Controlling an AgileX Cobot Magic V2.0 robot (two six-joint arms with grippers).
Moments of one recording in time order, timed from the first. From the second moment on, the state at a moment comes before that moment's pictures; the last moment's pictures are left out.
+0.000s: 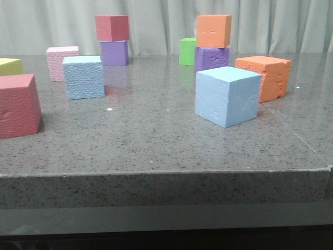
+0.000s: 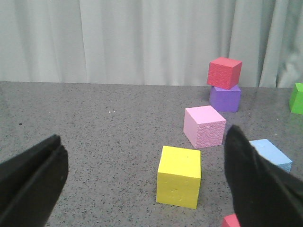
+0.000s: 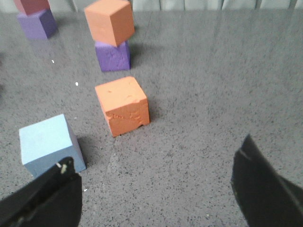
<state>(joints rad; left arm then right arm) -0.01 0.48 -0.56 0.08 0.27 -0.10 0.03 0.63 -0.67 0.24 0.53 -0.12</state>
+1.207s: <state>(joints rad) -0.01 0.48 -0.56 0.08 0.27 -0.09 0.40 1.59 -1.27 0.29 0.81 -0.25</state>
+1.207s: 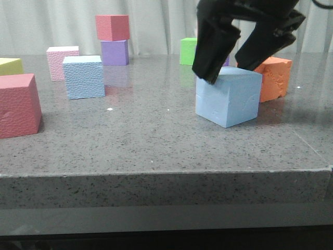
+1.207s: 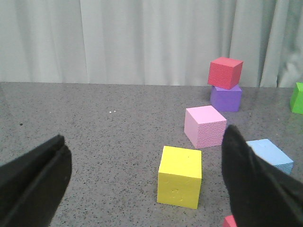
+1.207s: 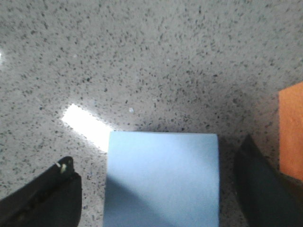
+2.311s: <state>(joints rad) -0.01 0.48 -0.56 0.08 0.27 -0.09 0.70 1.69 -1.38 0.31 0.78 -0.25</state>
